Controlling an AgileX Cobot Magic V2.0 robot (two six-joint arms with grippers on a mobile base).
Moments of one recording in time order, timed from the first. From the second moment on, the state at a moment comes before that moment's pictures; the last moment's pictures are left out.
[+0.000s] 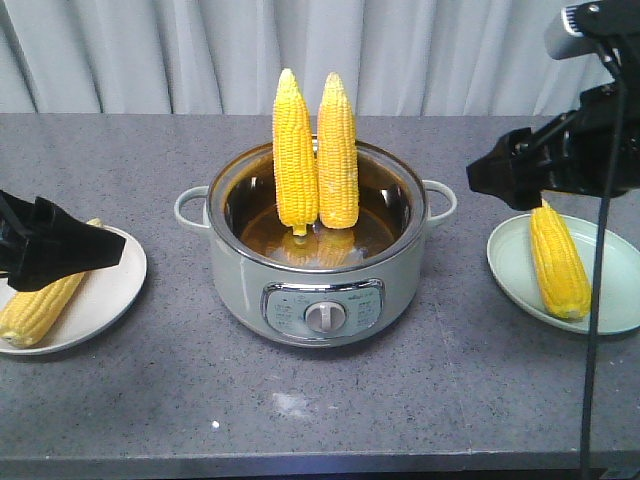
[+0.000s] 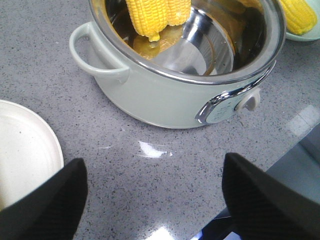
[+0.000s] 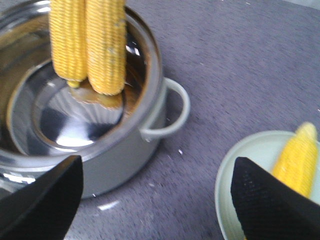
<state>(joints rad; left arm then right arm) -0.08 1.13 -1.12 -0.60 1.03 0.56 0.21 1.28 -1.27 0.27 0.82 -0.31</state>
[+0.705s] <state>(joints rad) -0.08 1.13 -1.12 -0.60 1.03 0.56 0.21 1.74 -1.68 0.61 0.90 -0.68</state>
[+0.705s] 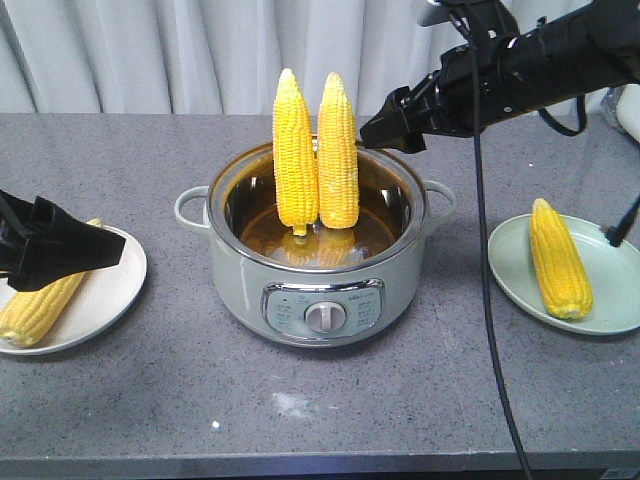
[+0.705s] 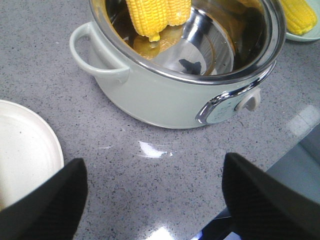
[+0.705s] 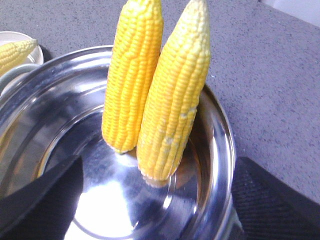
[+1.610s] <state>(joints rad) -0.08 1.13 -1.12 -0.60 1.03 0.56 0.21 2.07 -1.91 0.88 0.80 -0.82</state>
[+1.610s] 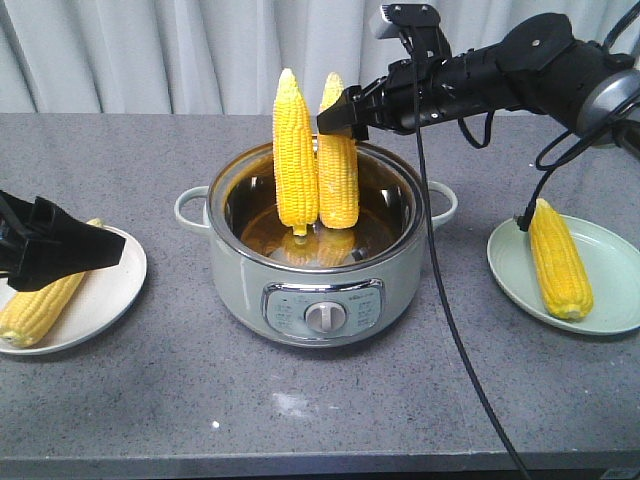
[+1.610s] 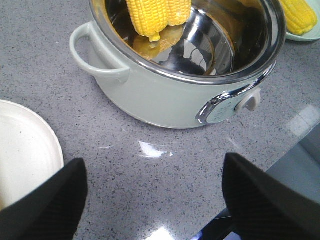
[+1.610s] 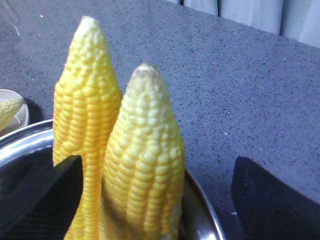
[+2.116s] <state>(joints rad) -0.08 1.13 -1.12 -0.60 1.03 0.56 0.21 2.10 -1.91 1.01 0.81 -0.92</state>
